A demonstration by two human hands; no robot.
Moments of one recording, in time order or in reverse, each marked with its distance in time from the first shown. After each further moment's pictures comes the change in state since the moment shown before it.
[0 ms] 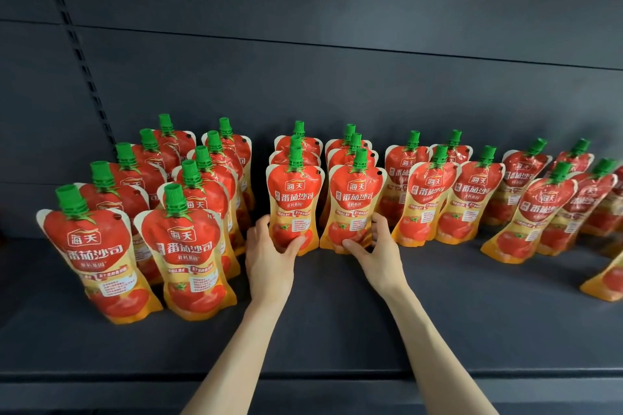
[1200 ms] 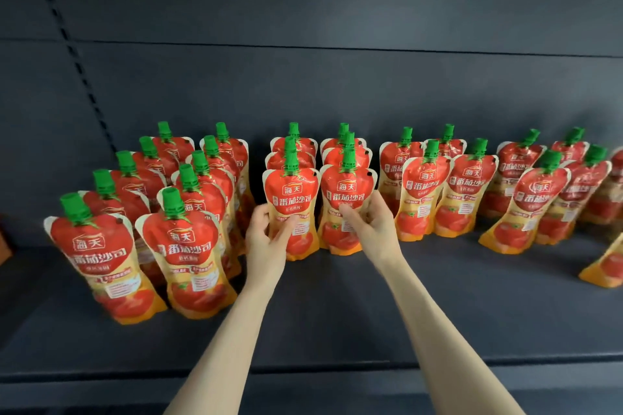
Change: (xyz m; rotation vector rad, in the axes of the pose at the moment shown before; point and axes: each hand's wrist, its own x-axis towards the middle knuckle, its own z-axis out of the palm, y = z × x) left_hand 0.009 0.020 -0.017 -0.458 -0.156 -0.012; right_hand 0.013 -0.032 -0.002 0.300 -0.001 -0.071
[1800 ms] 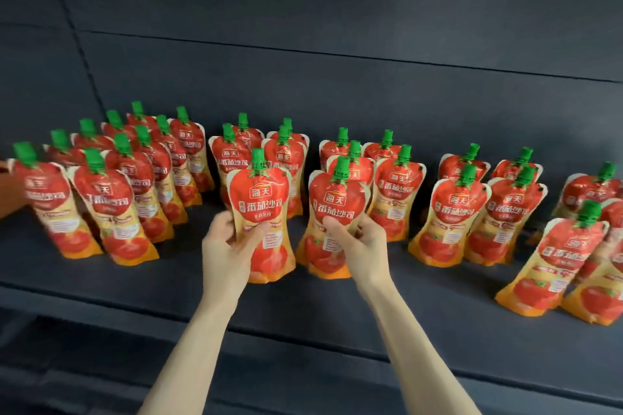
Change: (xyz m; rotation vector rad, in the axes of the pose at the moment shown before) left_hand -0.105 0.067 0.096 -0.023 0.258 0.004; right_hand -0.035 -0.018 -0.139 0.202 -0.153 0.046
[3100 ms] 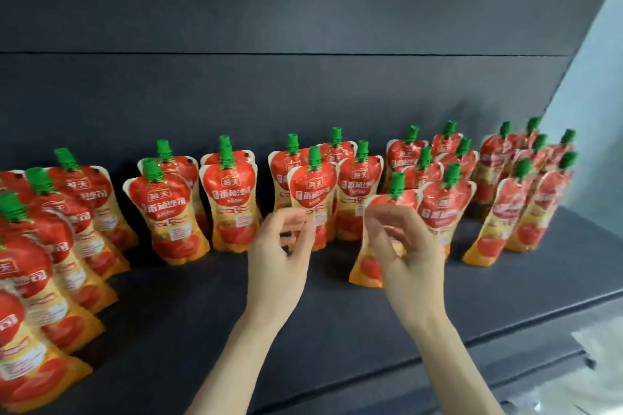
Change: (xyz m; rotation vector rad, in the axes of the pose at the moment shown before) left_hand 0.034 0.014 0.055 0.069 -0.492 0.271; right_hand -0.030 -0.040 0.004 -0.480 0.524 -0.344
